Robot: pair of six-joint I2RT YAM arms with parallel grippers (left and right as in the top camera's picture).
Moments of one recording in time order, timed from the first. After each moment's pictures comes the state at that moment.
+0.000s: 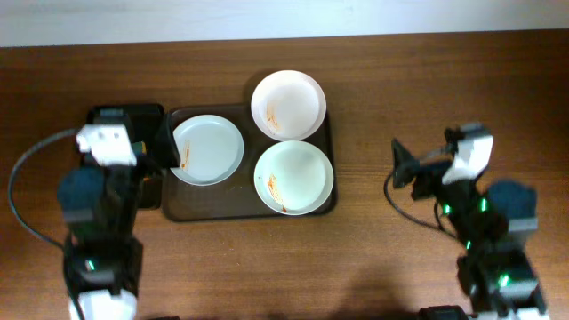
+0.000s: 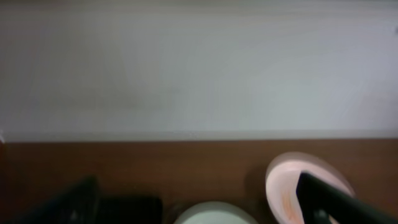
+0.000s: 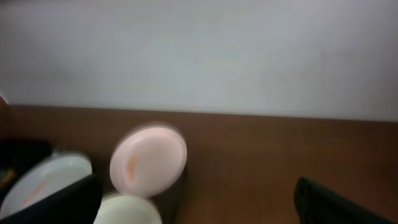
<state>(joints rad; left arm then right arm) 0.08 0.92 0.81 -0.06 0.12 -0.01 0.03 0.76 0.77 -0.24 -0.22 0.08</state>
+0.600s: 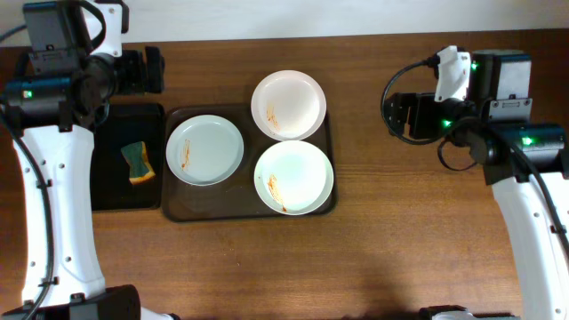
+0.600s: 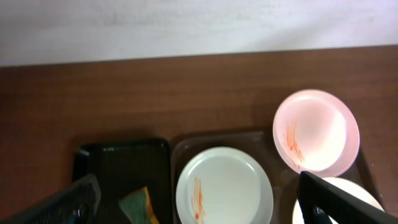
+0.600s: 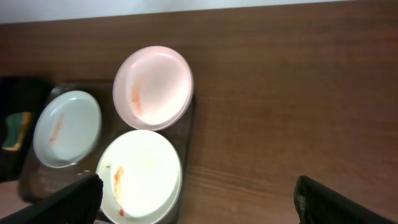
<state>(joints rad) 0.08 1.66 1.95 -1.03 0.13 0.09 0.03 1.37 1.52 -0.94 -0.27 0.08</state>
